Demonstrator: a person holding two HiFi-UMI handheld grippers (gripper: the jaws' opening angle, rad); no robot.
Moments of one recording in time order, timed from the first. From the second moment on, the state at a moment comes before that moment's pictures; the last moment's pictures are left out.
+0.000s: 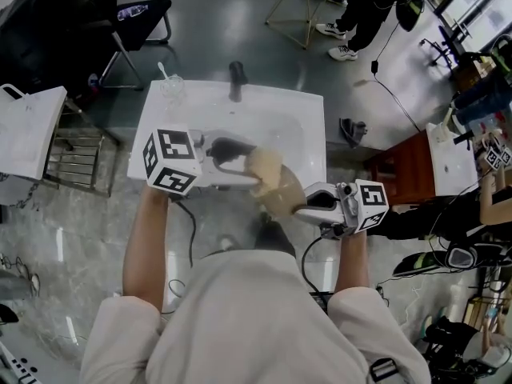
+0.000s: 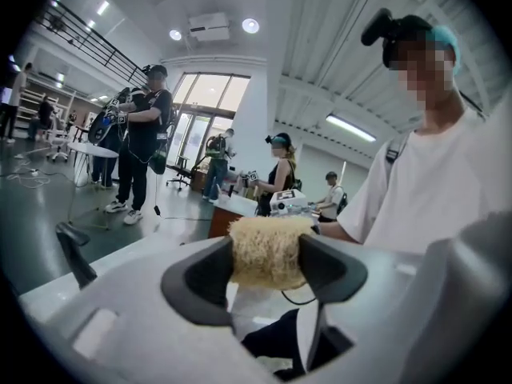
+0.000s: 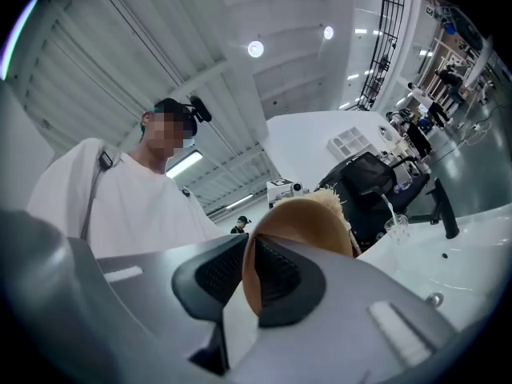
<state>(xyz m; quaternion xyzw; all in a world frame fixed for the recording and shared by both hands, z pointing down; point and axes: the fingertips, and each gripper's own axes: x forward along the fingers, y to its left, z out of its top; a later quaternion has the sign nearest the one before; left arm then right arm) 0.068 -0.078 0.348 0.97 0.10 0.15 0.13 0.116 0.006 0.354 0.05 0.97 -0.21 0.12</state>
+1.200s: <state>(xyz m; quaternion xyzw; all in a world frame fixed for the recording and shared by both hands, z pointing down) 0.074 -0.034 0.363 0.99 0.01 0.05 0.16 0.102 -0.023 0.283 0.01 0.96 -0.16 0.21</state>
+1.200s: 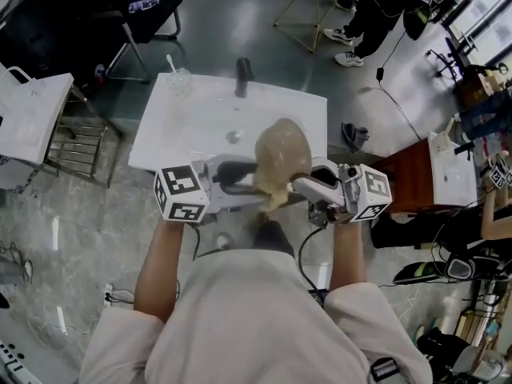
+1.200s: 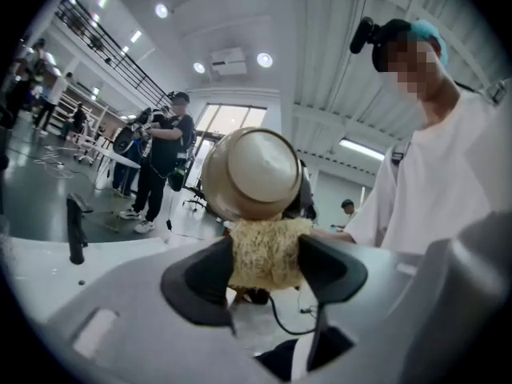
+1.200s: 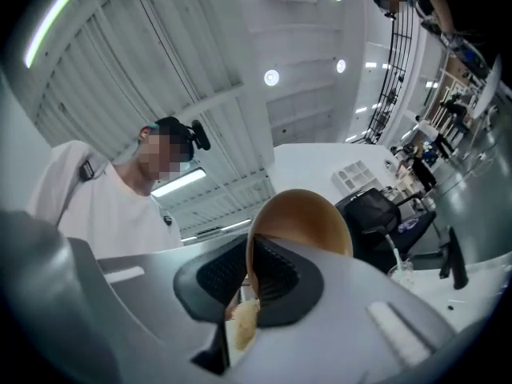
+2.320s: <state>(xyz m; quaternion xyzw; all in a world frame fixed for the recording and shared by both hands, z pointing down) 0.033 -0.105 0.314 0.97 -0.21 0.06 0.03 0.059 -0.061 0.363 -0.19 0.98 -0.09 -0.01</state>
